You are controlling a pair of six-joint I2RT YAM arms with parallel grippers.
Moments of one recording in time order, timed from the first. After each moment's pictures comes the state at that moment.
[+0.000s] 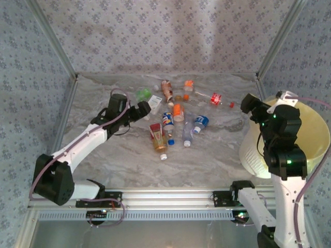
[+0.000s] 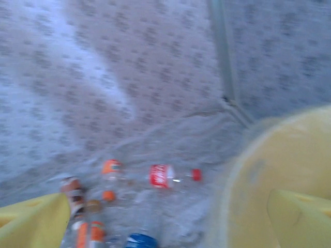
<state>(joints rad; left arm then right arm) -0.46 1.32 0.94 -0.28 0.12 -0.84 0.06 0.75 1.26 -0.76 0.18 0.38</state>
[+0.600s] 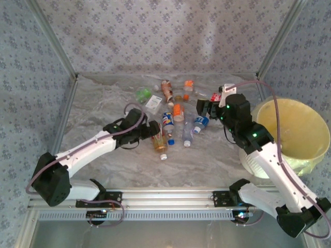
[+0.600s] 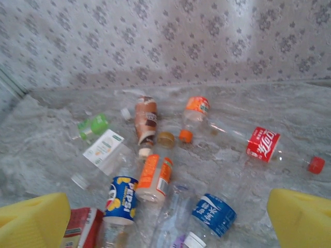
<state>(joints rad) -0.74 1.32 0.91 -0.52 -0.06 -0.96 0.51 0.98 1.11 -0.54 0.23 0.30</state>
